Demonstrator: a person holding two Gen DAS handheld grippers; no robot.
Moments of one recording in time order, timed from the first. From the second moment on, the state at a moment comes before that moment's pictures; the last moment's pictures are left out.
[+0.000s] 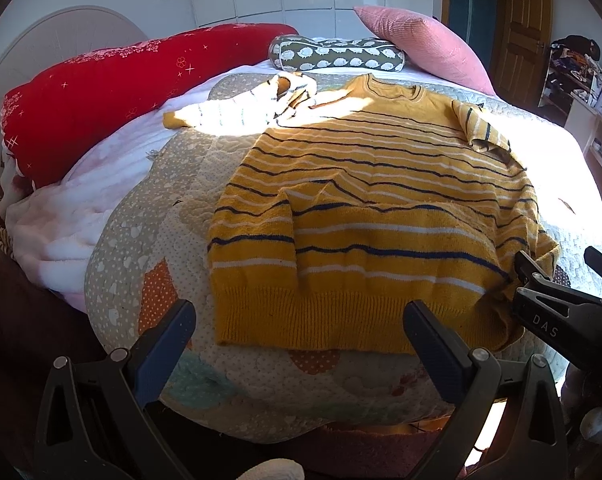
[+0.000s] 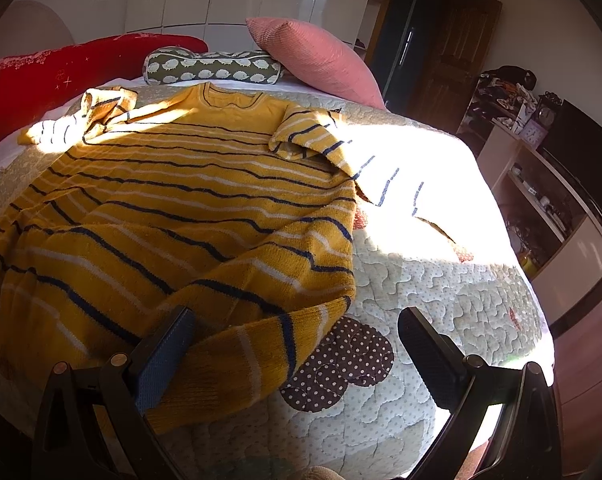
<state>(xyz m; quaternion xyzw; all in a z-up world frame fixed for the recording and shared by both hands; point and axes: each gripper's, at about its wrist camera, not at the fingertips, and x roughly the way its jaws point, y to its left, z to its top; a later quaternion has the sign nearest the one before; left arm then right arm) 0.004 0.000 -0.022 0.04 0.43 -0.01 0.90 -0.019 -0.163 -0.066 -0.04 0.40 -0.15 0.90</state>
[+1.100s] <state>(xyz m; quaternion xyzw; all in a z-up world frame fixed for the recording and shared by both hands) 0.016 0.001 -0.025 0.03 0.44 -0.02 0.90 -0.016 -0.173 -0.069 -0.03 0.42 -0.15 0.90</state>
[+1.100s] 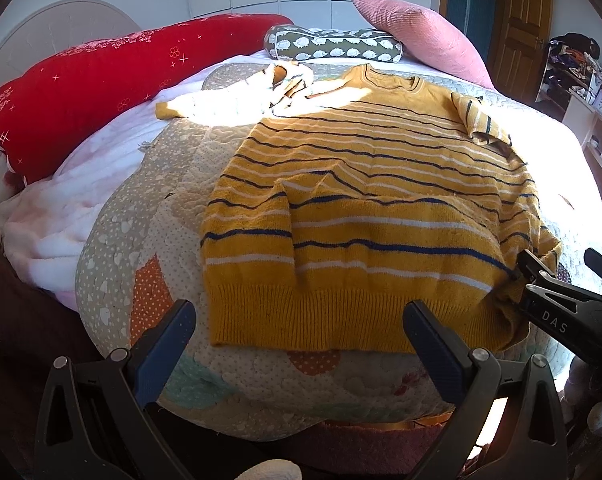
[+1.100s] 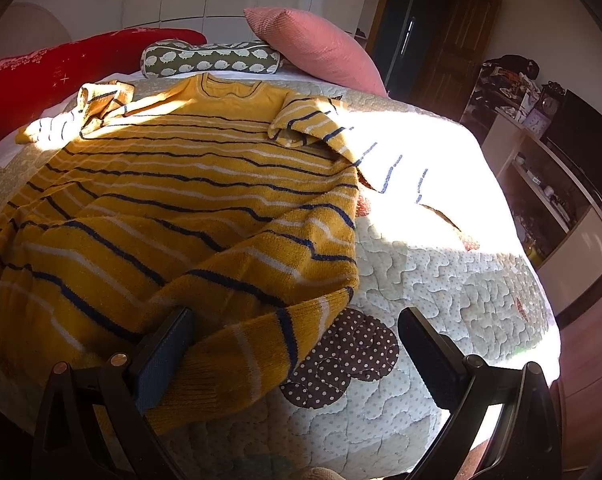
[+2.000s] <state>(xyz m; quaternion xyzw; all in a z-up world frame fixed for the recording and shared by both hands) 0.125 0.136 -0.083 -0.05 0.49 0.15 0.86 -0.022 -0.342 -0.111 0.15 0.48 -0.19 0.84</state>
